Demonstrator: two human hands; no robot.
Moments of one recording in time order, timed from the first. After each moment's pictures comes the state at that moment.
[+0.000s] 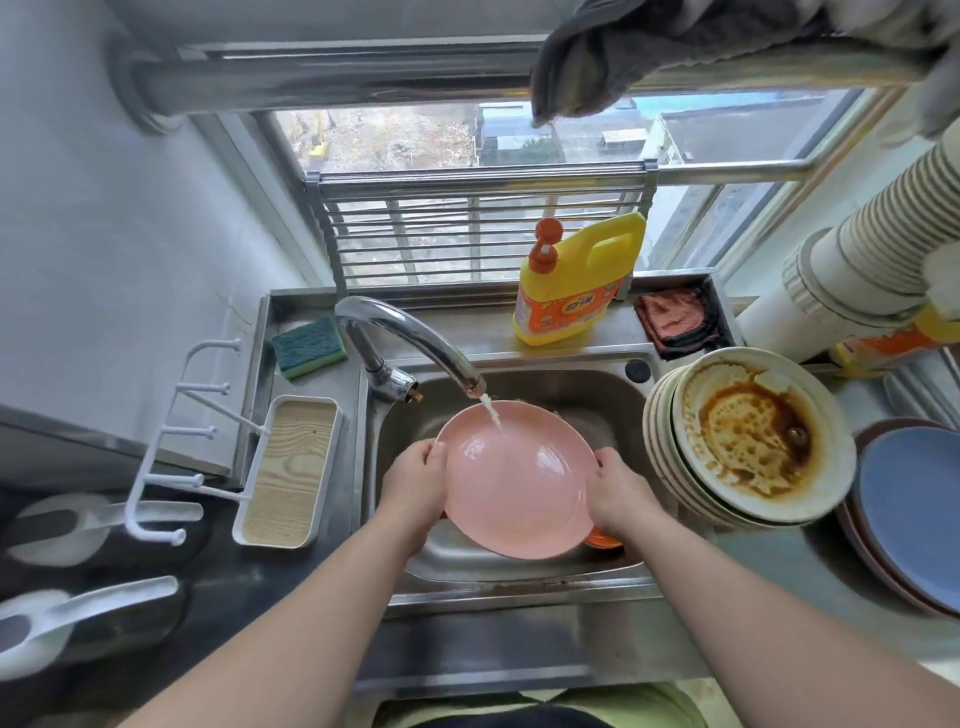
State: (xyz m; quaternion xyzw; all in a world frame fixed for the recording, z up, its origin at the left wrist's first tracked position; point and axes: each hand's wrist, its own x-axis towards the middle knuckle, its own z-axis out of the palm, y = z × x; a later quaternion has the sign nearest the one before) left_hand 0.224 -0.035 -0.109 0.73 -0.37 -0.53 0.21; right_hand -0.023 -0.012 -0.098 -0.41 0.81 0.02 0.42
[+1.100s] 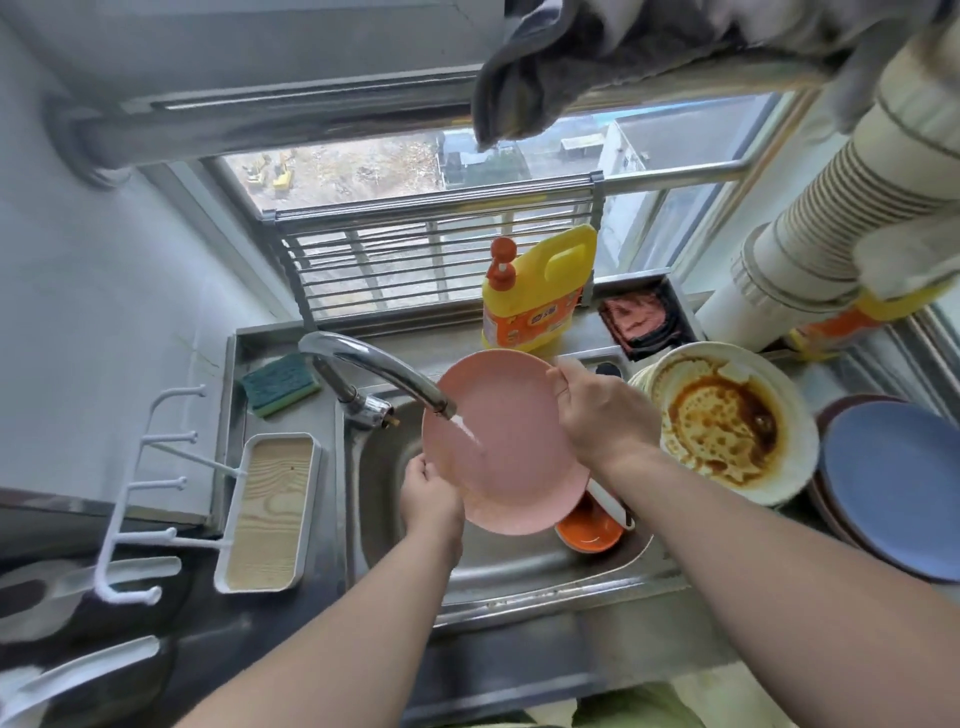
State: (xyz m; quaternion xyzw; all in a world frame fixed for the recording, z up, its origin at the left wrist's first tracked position) left_hand 0.169 -0.040 -0.111 0.77 -0.22 -0.50 0.33; right_hand -0.026 -0.071 -0.021 -0.62 0.76 -0.07 0.15
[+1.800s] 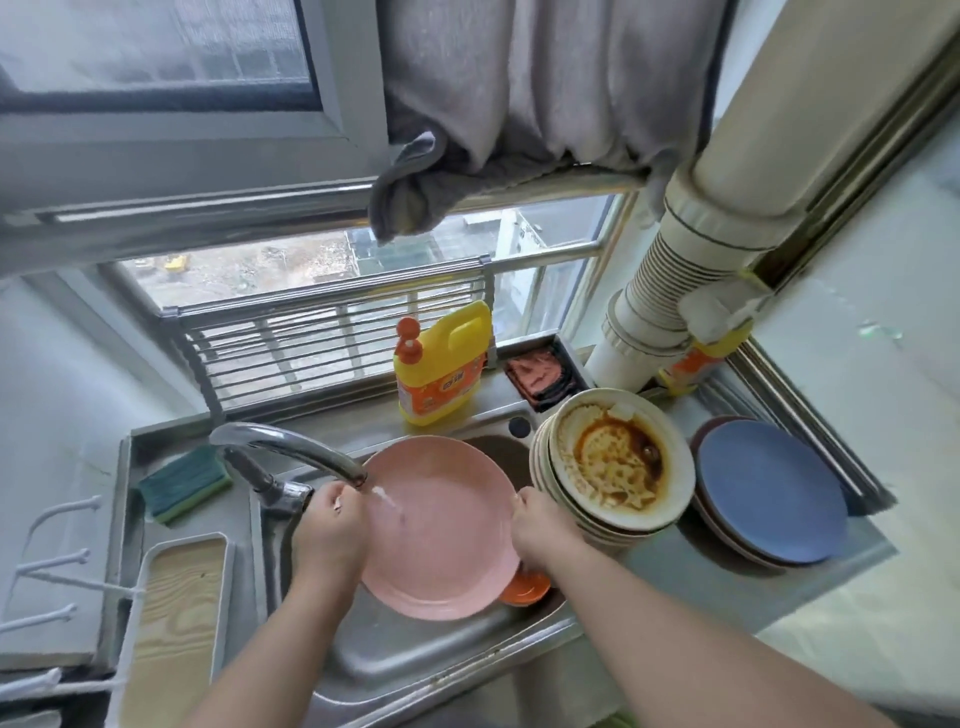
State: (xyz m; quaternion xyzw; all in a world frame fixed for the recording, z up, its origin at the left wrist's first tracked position) left_hand 0.195 -0.070 -0.050 0.72 -0.45 -0.45 0.29; right_hand -0.038 -0.016 -0.054 -0.36 0.84 -0.08 0.40
